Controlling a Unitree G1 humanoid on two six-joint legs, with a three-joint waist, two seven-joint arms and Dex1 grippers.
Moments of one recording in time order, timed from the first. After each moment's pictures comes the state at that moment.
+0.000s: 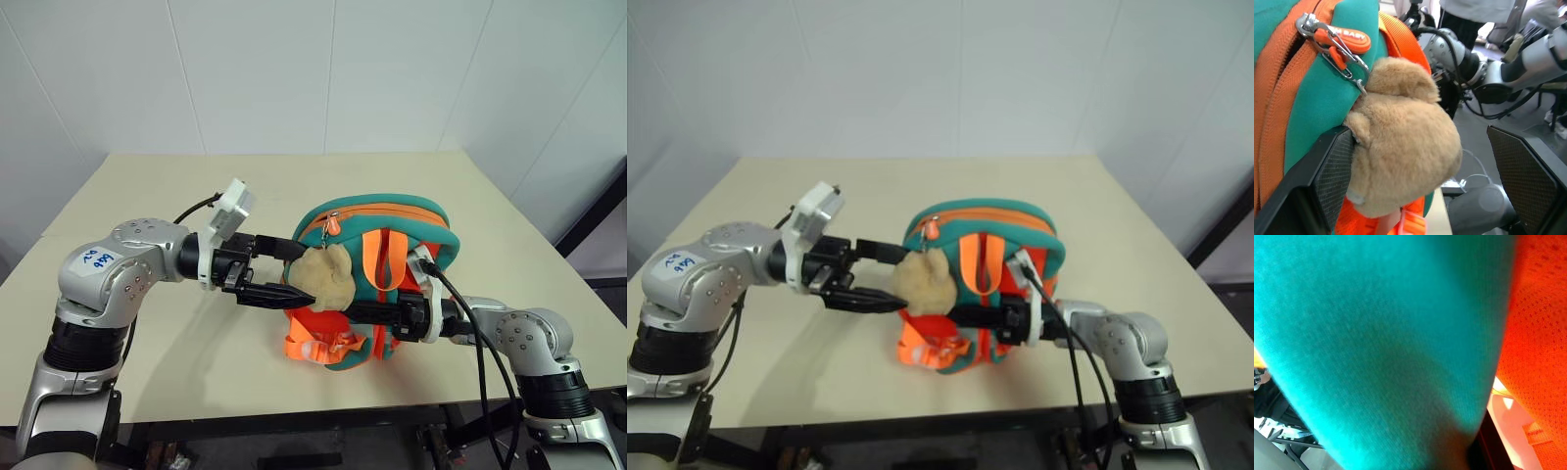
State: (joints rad) left arm -0.85 0.70 -0.01 -0.18 -0.71 0.90 -1.17; right arm -0.59 -0.51 -0.05 -0.10 0.98 1.11 0.95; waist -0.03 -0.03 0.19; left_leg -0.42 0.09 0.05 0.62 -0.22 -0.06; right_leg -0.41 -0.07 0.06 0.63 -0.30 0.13
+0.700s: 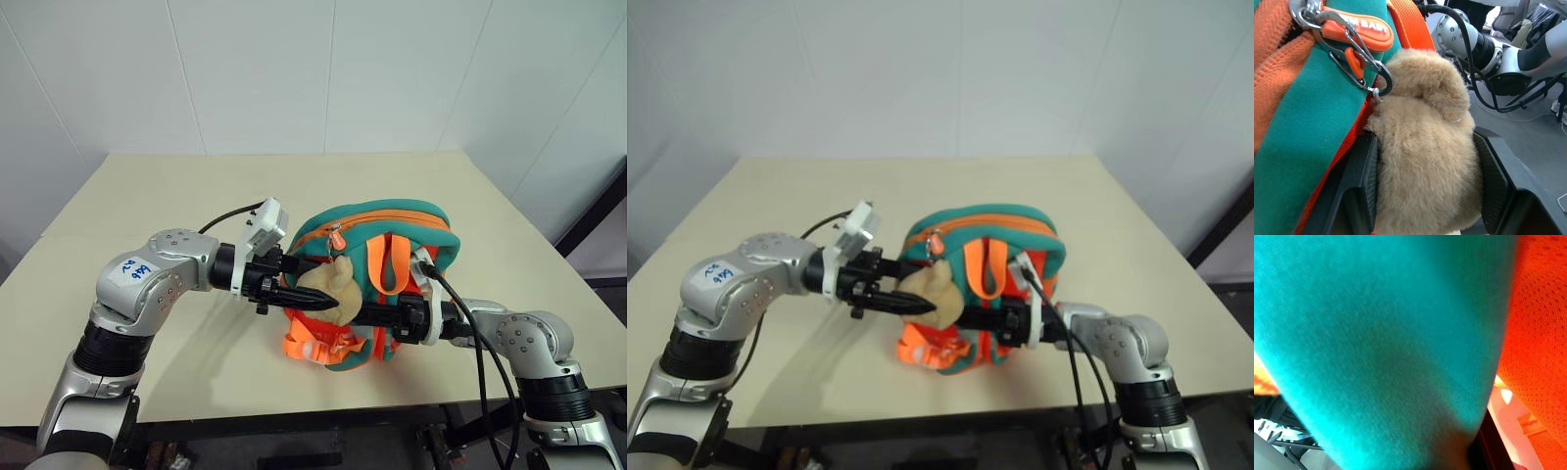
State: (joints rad) left arm -0.84 0.66 -0.10 -0.22 -0.66 0.88 -1.10; right arm -0.58 -0.51 -0.05 -0.11 0.98 1.12 0.93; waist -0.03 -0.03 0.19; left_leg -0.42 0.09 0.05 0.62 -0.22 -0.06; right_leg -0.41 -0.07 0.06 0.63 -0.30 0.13
